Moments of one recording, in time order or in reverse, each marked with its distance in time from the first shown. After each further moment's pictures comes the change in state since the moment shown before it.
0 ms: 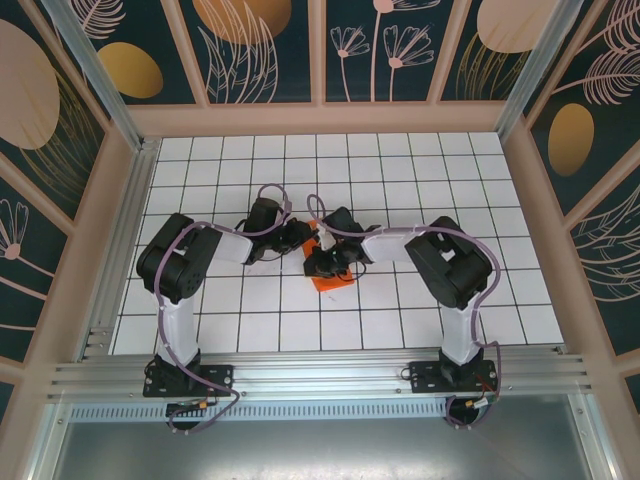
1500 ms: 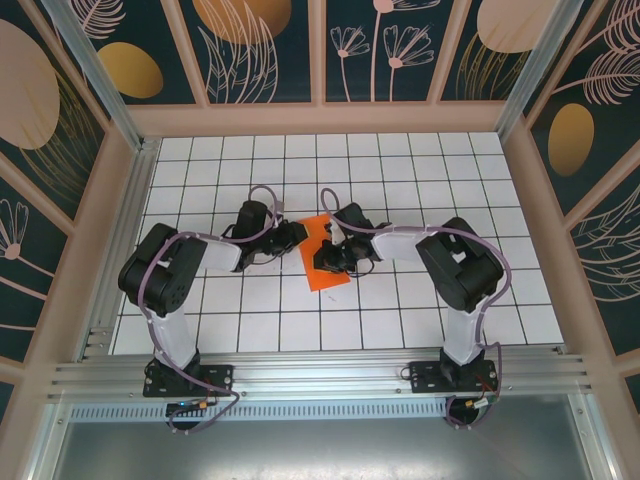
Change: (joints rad) left arm 0.015 -0.139 -0.130 0.060 0.074 -0.040; right arm -0.055 -0.045 -0.026 -0.008 0.060 0.073
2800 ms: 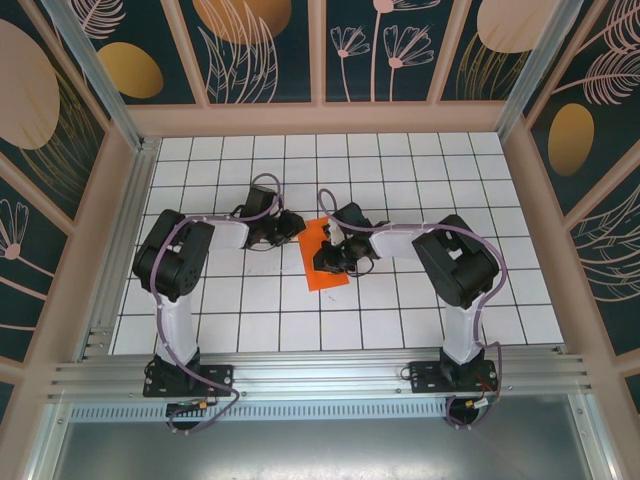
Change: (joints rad) left arm 0.050 0.145 0.281 -0.343 -0.121 0.087; right arm -0.008 0.033 0.023 -0.029 -0.029 -0.066
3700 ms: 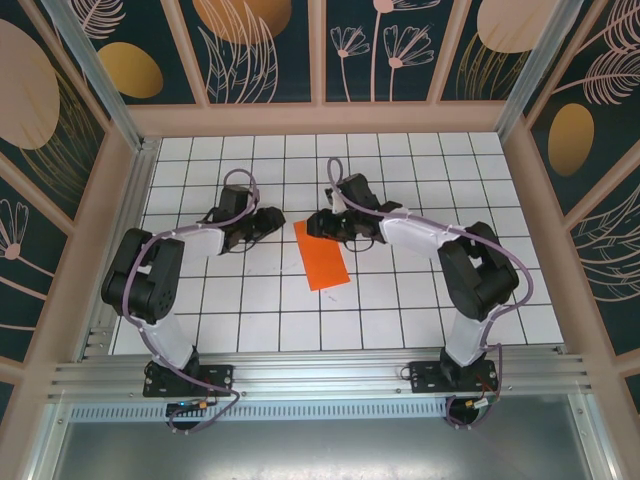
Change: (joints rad) left arm 0.083 -0.241 -0.188 -0.013 -0.056 0.125; right arm -0.047 -0.132 0.153 -0.033 0.161 -0.023
